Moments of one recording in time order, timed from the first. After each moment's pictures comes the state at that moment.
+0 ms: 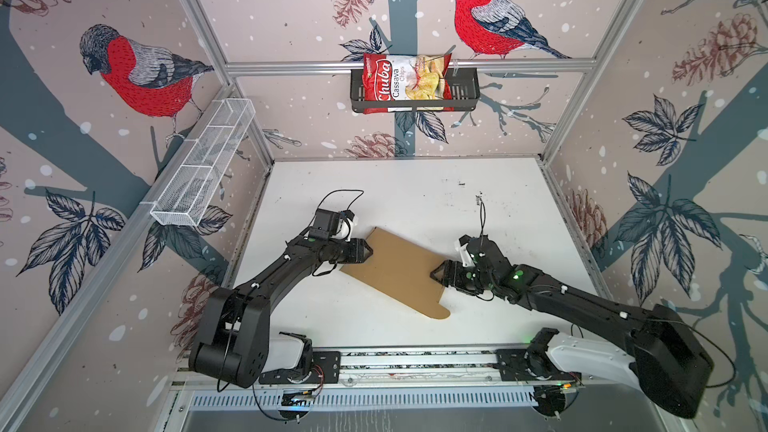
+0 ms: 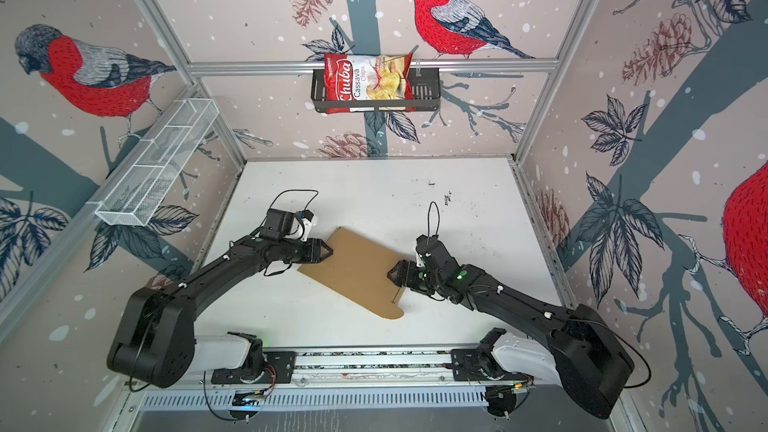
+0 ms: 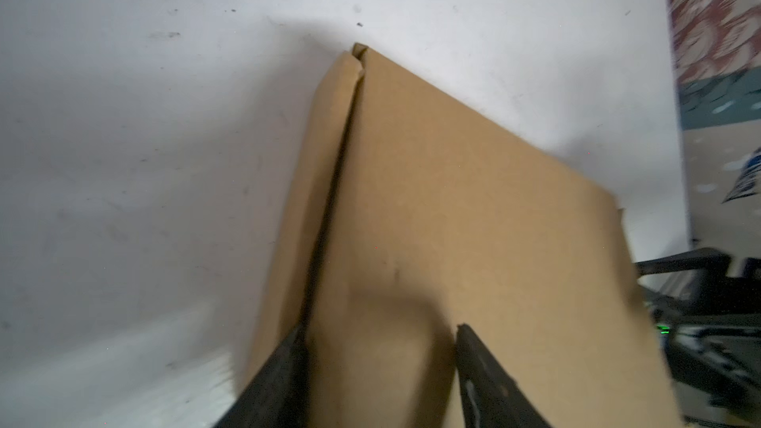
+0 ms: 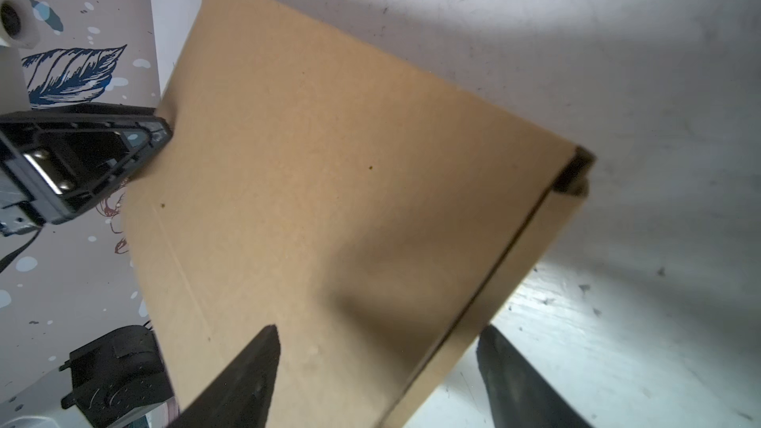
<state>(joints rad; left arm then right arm) -0.26 1.36 0.73 -0.41 0.48 -0.26 0.76 1.15 0.53 -0.21 -0.30 0.89</state>
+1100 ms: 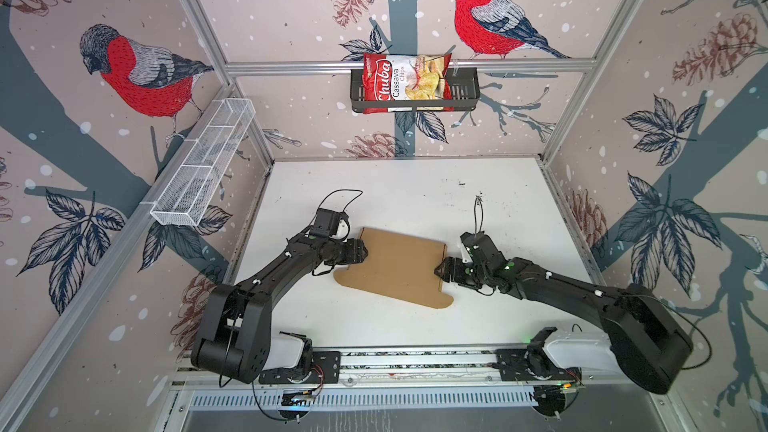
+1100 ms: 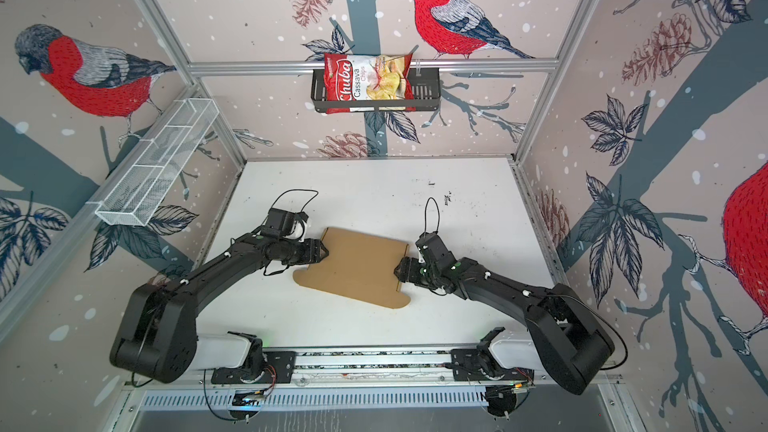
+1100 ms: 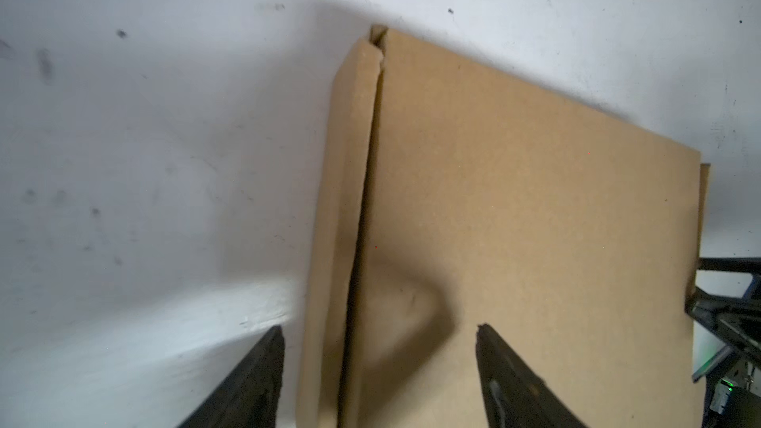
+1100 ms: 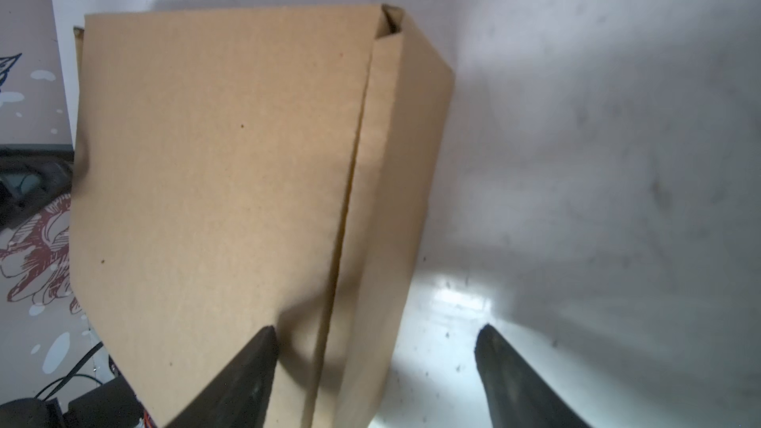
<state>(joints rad) -0.26 1.39 0.72 -0.44 0.37 -0.32 0.66 1.31 0.56 -0.19 -0.22 0.74</state>
